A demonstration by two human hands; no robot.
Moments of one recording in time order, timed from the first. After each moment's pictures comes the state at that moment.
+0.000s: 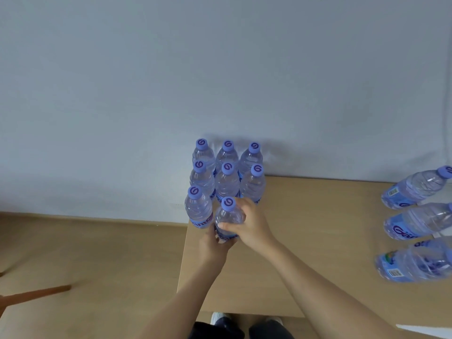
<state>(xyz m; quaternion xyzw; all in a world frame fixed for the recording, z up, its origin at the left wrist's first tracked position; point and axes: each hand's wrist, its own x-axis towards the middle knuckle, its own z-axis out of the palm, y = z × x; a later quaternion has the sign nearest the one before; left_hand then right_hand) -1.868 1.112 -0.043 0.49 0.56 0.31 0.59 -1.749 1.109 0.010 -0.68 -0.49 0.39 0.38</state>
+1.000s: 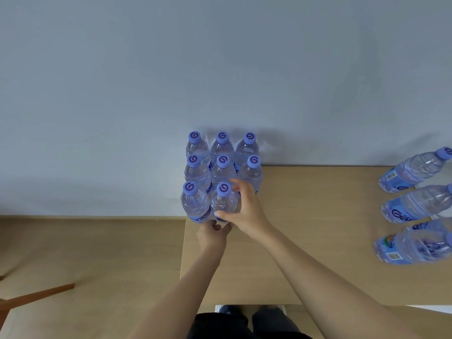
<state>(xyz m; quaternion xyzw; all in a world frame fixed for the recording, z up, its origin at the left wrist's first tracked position) -1.860 1.132 -0.062 0.45 0.67 0.22 0.54 -1.746 1.122 -0.004 -0.69 -0.48 0.37 0.39</state>
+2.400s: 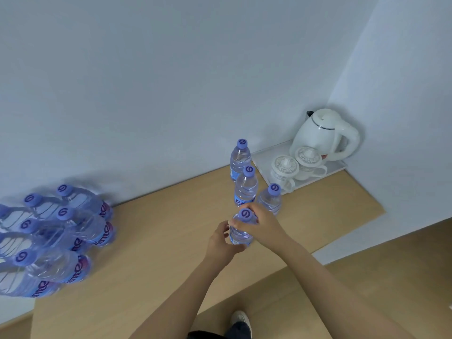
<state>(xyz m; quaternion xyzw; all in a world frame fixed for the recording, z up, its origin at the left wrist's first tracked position) -1.539 0.940 -0.017 0.68 0.41 0.04 0.61 -1.424 0.854 0.045 -0.77 -0.30 0.34 0.45</state>
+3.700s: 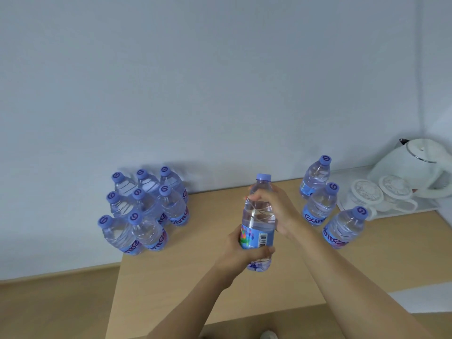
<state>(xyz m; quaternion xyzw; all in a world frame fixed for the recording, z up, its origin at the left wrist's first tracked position) -1.665 0.996 0.066 0.57 0.37 0.14 0.72 -1.516 0.992 0.114 -0.57 -0.19 0.53 0.60</state>
